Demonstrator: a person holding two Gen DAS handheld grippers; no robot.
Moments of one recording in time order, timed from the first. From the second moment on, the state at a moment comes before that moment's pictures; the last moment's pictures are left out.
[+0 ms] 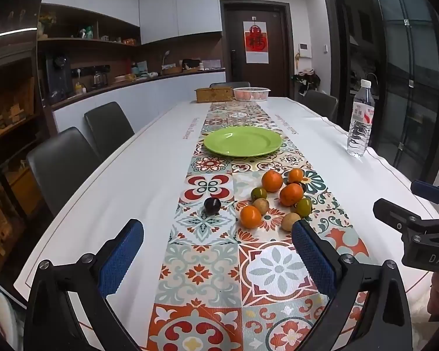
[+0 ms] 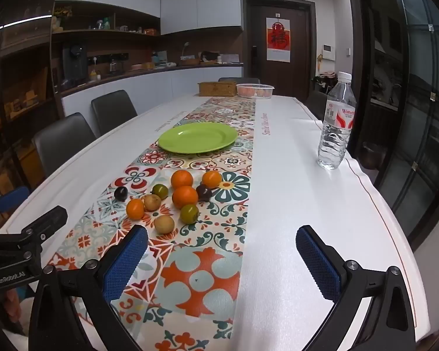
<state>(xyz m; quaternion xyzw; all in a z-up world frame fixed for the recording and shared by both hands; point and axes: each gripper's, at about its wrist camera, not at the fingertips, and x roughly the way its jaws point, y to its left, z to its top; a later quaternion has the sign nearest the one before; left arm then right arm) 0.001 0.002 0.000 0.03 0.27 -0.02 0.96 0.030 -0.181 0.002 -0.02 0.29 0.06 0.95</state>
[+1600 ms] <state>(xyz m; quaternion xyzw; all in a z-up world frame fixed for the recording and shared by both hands) -0.008 0.000 0.010 0.03 0.26 -0.01 0.97 0.029 -0.181 0.004 -0.01 0.28 0.06 0.96</state>
